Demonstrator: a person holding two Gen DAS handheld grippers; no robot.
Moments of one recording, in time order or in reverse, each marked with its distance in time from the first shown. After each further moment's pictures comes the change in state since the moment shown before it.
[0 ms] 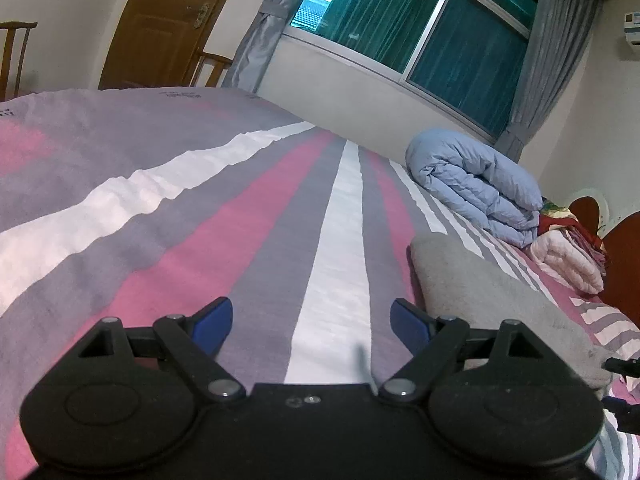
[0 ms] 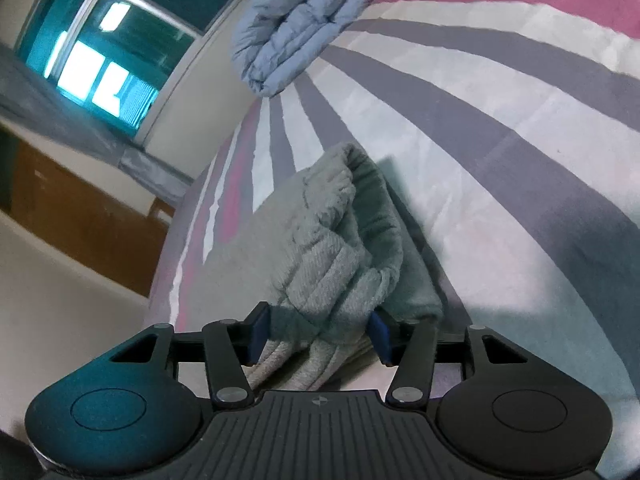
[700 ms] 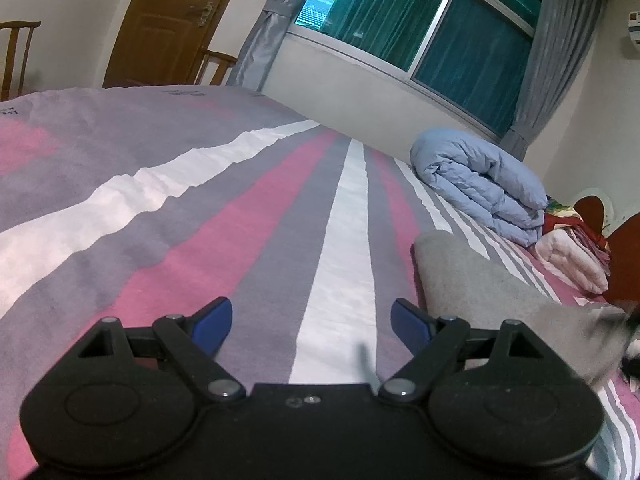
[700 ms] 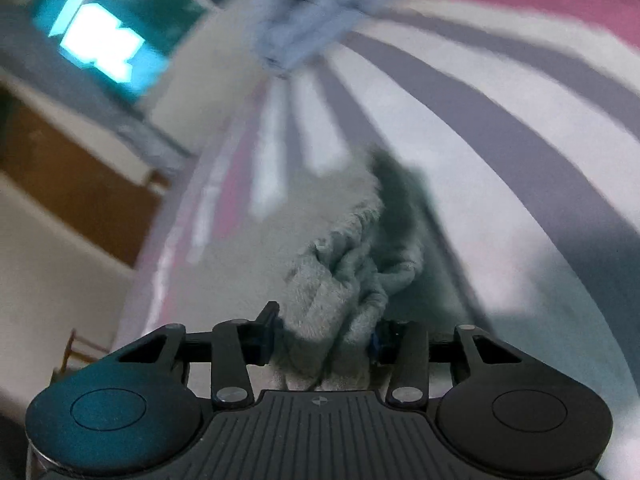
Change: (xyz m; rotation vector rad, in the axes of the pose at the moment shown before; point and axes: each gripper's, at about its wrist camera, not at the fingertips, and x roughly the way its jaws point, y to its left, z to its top) left arm 0.000 0.000 0.001 -0.005 0.007 0.017; right arm 0.033 0.045 0.031 -0.165 -0.007 0.100
